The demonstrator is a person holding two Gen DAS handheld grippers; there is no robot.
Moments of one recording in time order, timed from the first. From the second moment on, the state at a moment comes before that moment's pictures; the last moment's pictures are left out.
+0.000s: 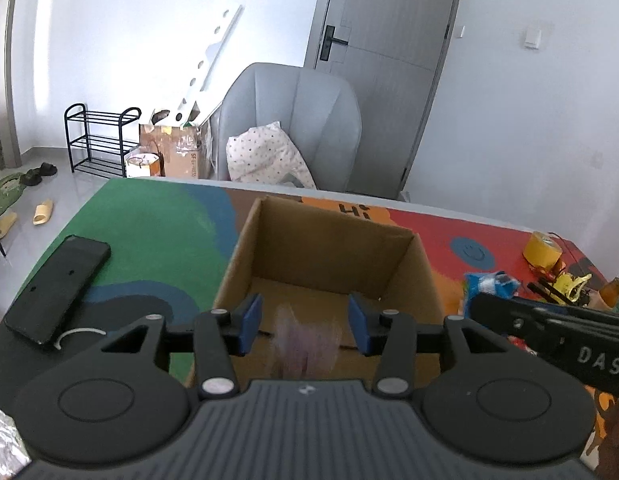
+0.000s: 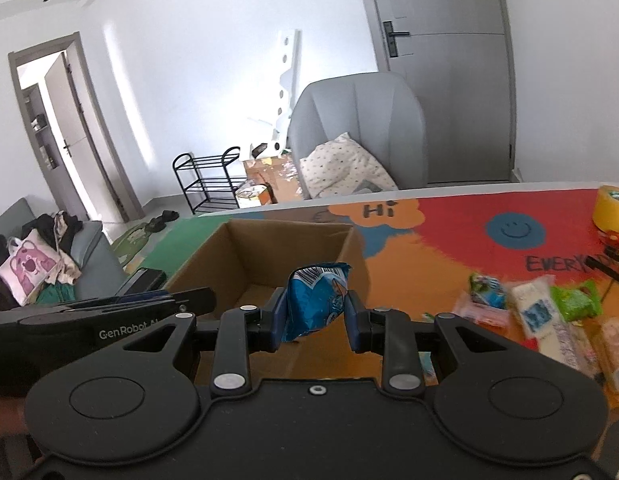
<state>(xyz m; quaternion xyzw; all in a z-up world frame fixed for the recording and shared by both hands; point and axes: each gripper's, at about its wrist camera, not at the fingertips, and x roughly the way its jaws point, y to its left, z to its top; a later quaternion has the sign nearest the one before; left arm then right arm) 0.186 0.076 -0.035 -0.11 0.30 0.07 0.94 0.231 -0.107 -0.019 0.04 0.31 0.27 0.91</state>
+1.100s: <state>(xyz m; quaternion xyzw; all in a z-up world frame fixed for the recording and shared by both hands) 0.159 0.079 -0.028 -0.14 0.30 0.09 0.94 0.220 -0.145 -0.012 0.06 0.30 0.25 0.92</state>
